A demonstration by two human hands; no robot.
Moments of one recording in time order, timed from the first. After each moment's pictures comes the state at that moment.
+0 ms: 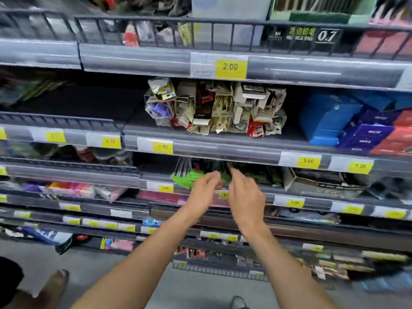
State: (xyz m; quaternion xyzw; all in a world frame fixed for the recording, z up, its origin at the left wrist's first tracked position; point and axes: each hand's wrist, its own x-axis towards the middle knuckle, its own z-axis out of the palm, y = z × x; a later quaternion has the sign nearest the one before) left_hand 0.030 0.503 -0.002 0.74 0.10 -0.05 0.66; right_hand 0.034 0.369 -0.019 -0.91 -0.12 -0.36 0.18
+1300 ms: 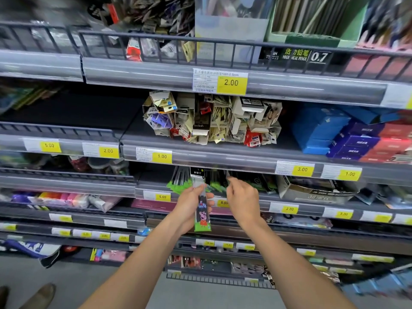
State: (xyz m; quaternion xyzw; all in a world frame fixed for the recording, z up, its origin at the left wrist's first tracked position) left_hand 0.019 0.527 0.017 0.52 0.25 -0.11 0.81; right_hand 0.063 0.369 -0.015 -0.93 -0.15 -0.24 0.24
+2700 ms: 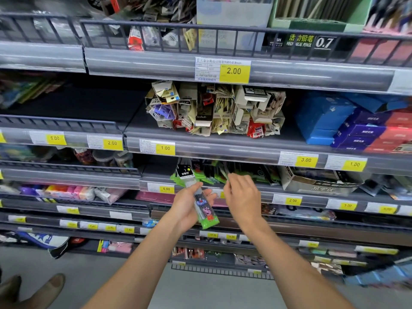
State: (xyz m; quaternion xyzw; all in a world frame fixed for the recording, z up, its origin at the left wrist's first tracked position) left_hand 0.007 0.539 -0.003 0.40 0.29 -0.12 0.86; right_hand 0.036 0.374 -0.023 -0.91 -0.17 -0.34 0.19
